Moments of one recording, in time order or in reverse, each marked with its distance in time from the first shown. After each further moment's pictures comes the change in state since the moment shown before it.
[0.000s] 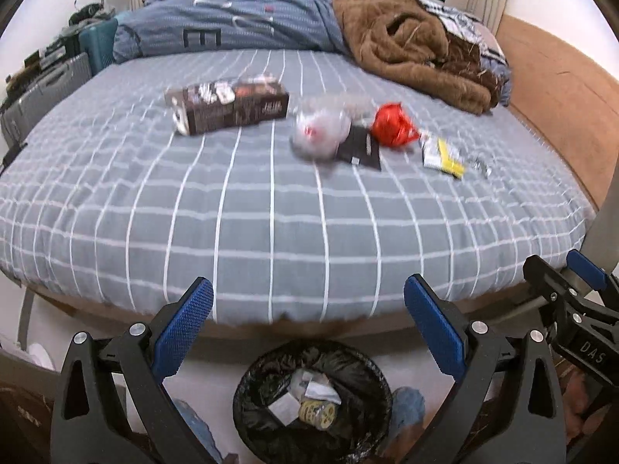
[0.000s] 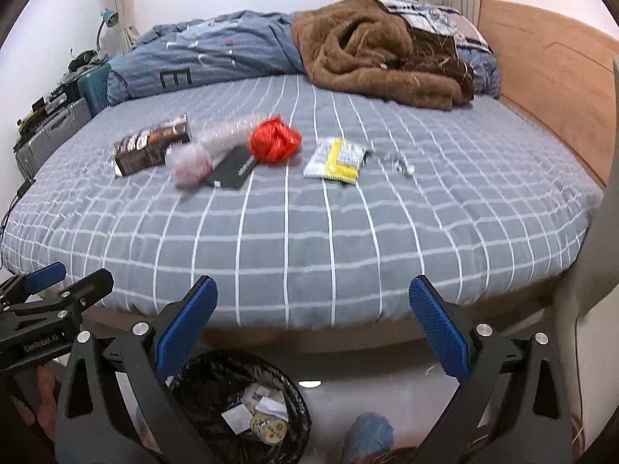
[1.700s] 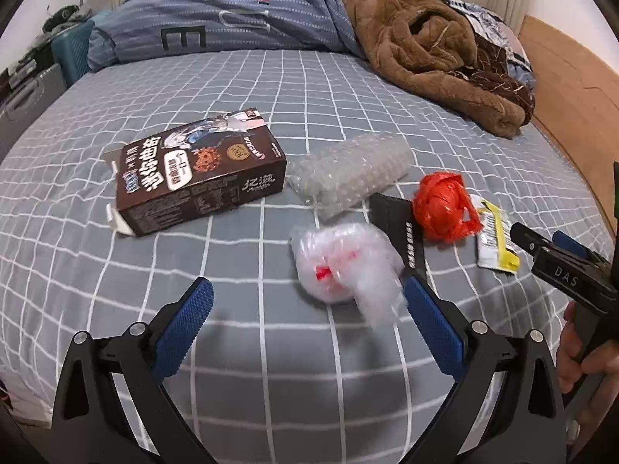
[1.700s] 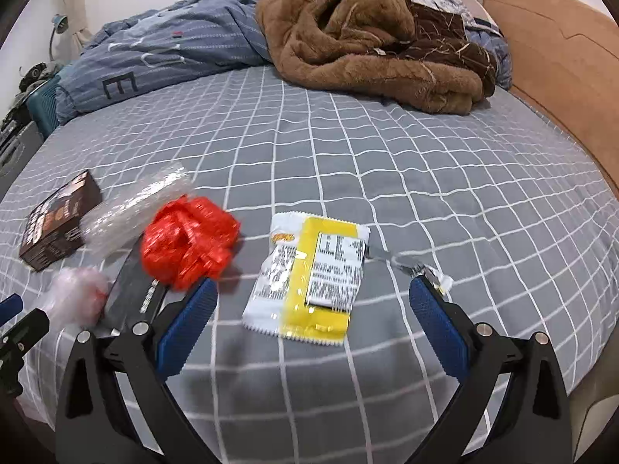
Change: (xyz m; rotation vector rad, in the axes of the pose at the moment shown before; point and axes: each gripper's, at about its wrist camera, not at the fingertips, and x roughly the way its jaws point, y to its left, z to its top) left arm 0.127 0.009 0.131 -0.007 0.053 0.017; right arm 0.192 -0.035 0.138 0.053 0.090 -0.052
